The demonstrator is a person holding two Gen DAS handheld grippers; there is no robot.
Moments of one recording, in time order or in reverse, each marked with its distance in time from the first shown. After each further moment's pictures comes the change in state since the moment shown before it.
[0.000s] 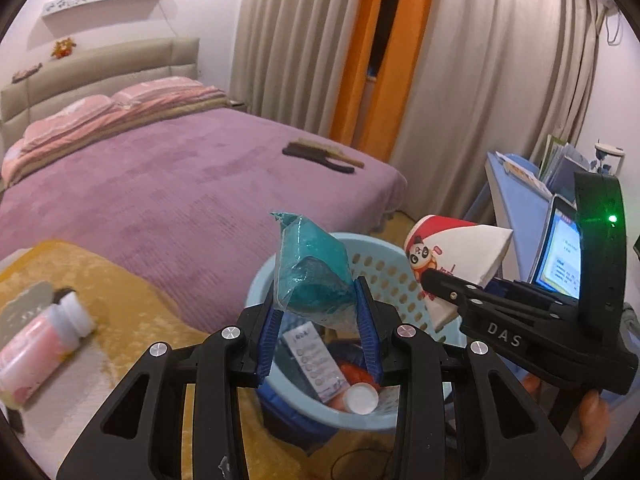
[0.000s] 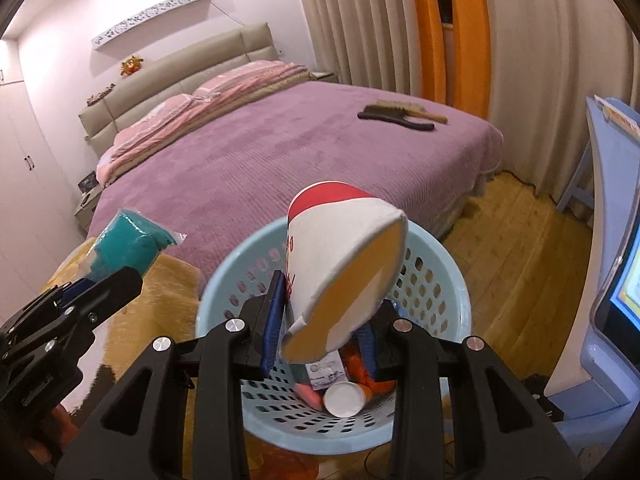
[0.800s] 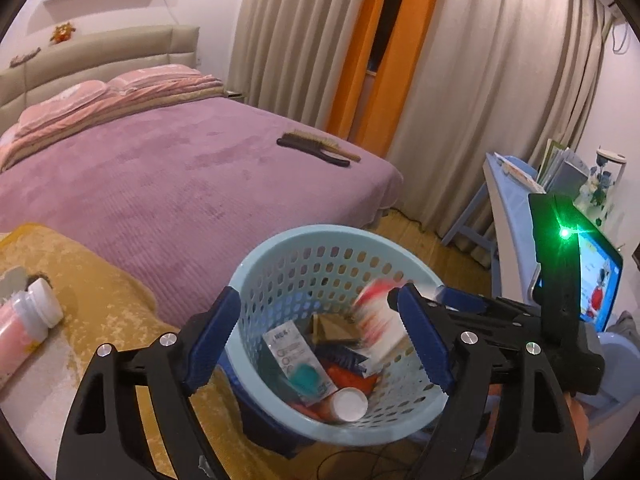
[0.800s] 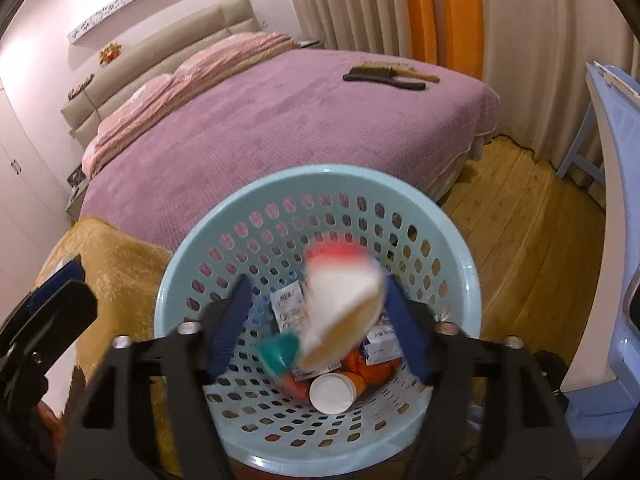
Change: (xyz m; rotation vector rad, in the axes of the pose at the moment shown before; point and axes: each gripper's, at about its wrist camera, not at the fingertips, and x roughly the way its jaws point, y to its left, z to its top) left arm 0.017 -0.003 -0.005 -0.042 0.005 -0.032; right arm 0.043 -0.022 -0.009 0.054 0.099 -0.014
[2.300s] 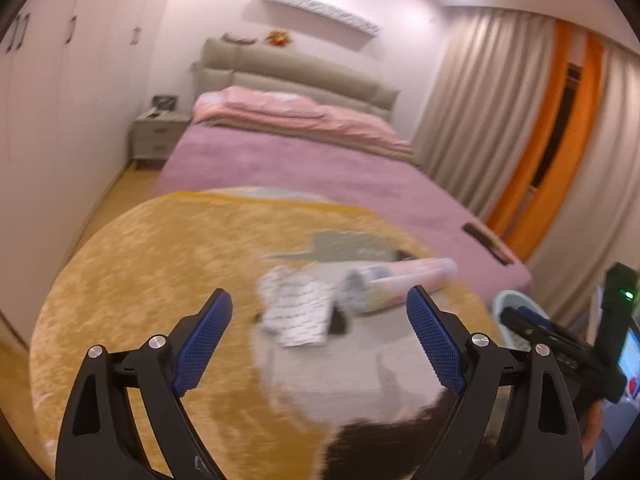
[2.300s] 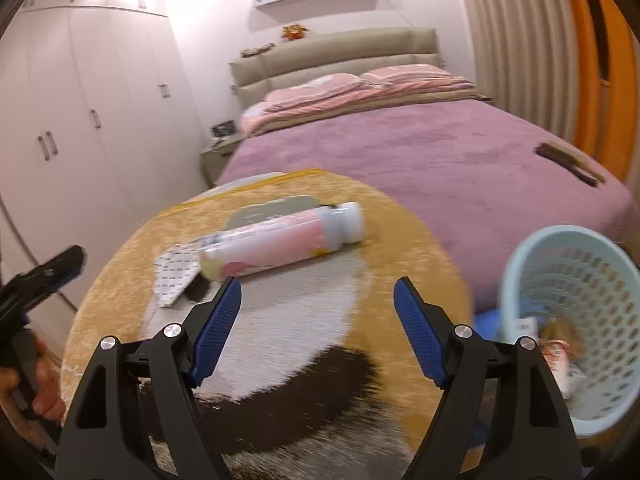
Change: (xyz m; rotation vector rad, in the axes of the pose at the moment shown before) left arm -0.272 0.223 -0.117 -0.424 -0.231 0.484; right arm -0.051 0.254 -0.093 -0.410 -0.103 0.434
